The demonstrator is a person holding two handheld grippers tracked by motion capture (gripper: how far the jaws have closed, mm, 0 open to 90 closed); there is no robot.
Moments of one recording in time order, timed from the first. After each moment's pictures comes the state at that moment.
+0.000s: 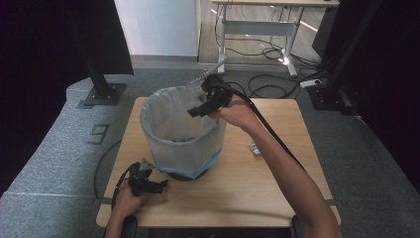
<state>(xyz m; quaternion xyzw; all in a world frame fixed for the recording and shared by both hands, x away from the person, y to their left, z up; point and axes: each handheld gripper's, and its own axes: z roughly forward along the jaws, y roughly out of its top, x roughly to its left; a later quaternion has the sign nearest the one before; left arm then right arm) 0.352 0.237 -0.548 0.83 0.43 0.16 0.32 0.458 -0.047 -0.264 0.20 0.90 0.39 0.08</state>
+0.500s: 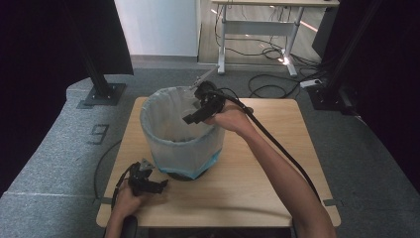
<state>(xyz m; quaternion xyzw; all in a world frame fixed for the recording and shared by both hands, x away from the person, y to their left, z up) 0.352 0.237 -0.548 0.83 0.43 0.16 0.32 0.458 -0.031 -0.285 0.19 0.91 0.37 0.06</state>
